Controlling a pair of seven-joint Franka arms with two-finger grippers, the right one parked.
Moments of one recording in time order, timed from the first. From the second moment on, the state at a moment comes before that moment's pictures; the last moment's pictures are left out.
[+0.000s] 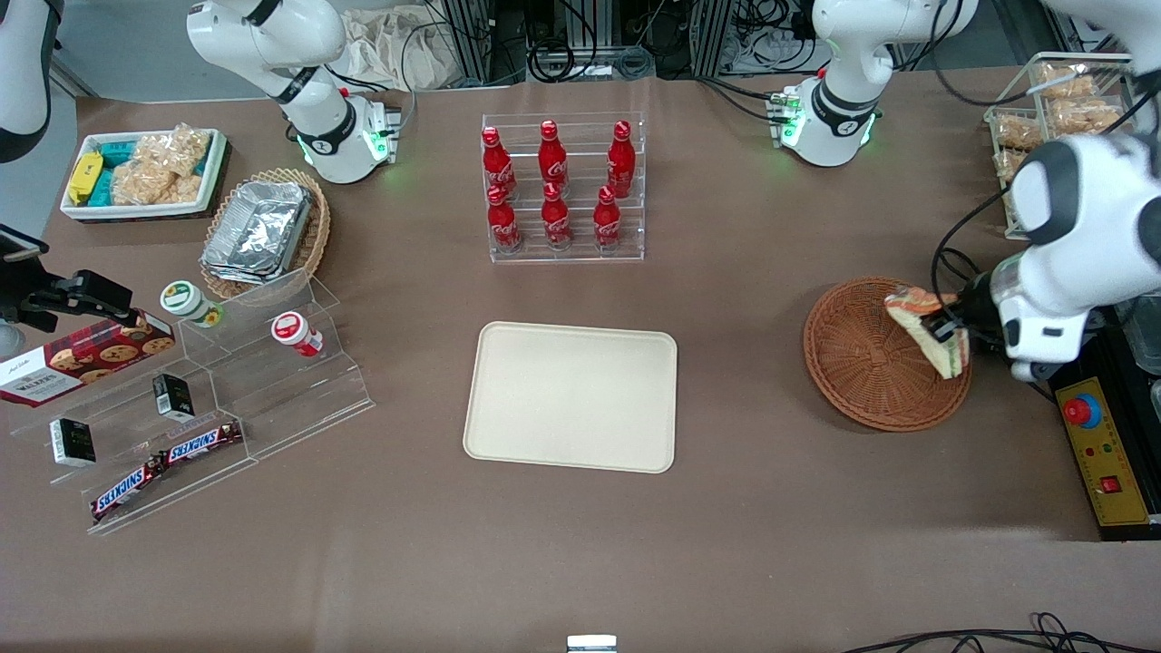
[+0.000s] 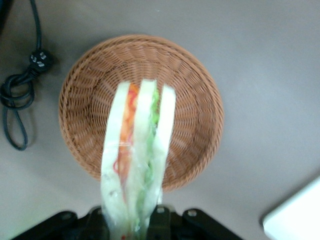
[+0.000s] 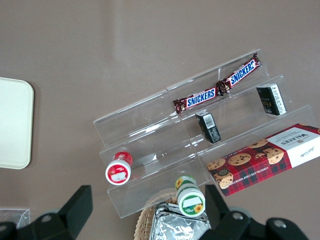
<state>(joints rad) 0.00 0.05 -0.01 -1.94 -0.04 1.87 -0.57</state>
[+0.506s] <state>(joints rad) -0.06 0.13 -0.30 -1.85 -0.05 1.94 -0.53</state>
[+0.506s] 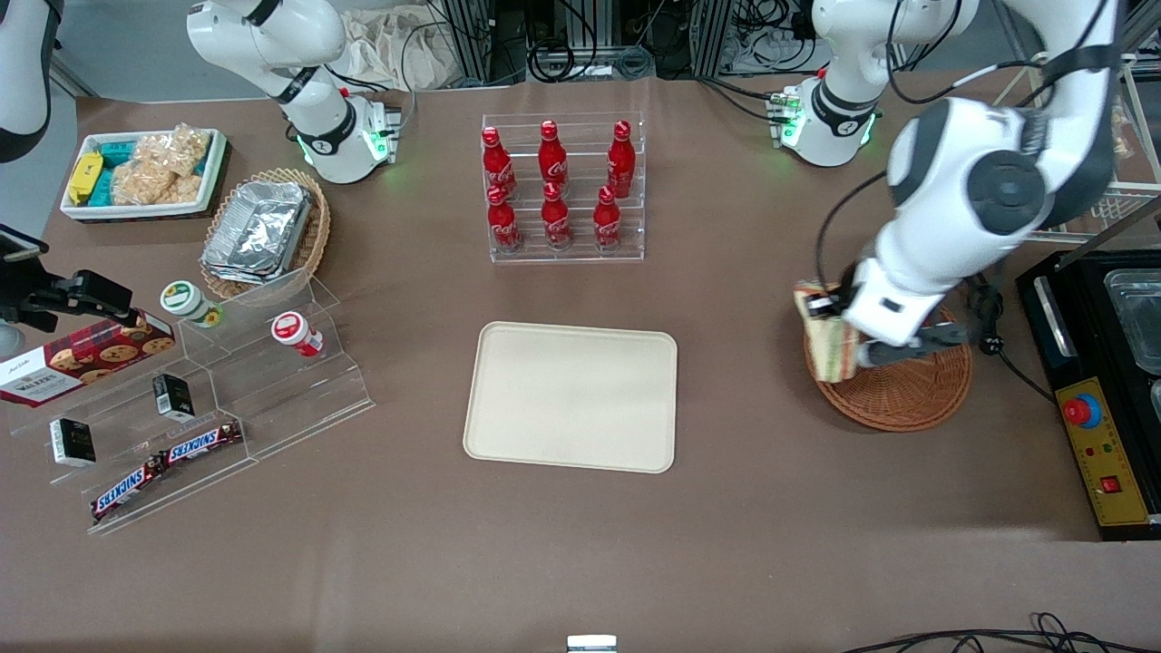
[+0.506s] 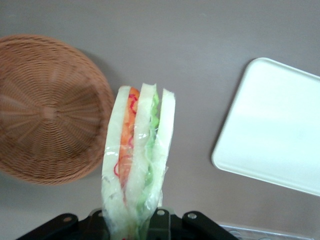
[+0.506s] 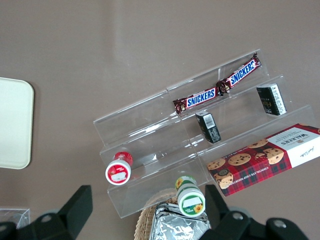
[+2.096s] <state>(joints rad) -0.29 0.65 -0.36 -1.69 0.18 2.49 -0.64</state>
